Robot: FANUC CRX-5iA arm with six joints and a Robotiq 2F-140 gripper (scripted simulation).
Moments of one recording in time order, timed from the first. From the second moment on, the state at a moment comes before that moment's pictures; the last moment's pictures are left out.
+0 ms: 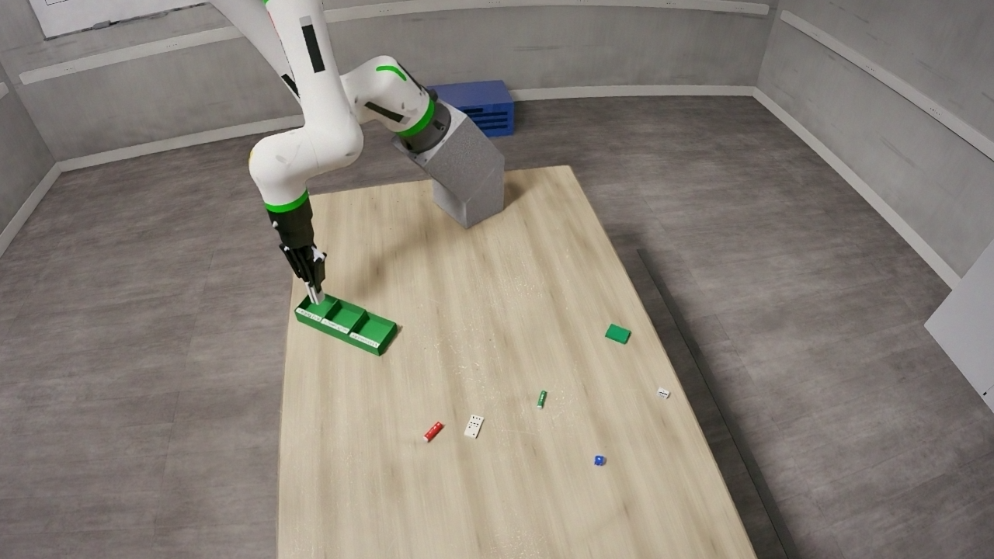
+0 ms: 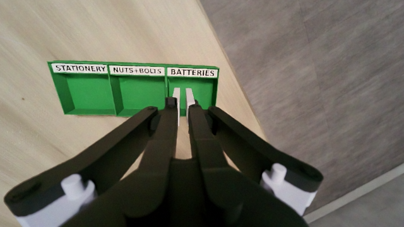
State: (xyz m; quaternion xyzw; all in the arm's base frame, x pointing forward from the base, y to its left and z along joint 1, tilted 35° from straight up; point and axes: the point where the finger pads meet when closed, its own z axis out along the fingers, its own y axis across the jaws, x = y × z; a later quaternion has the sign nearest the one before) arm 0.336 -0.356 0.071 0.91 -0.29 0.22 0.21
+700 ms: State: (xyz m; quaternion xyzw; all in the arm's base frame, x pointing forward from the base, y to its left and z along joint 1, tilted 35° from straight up) arm 0.376 -0.303 0.058 0.91 -0.28 0.22 0.21
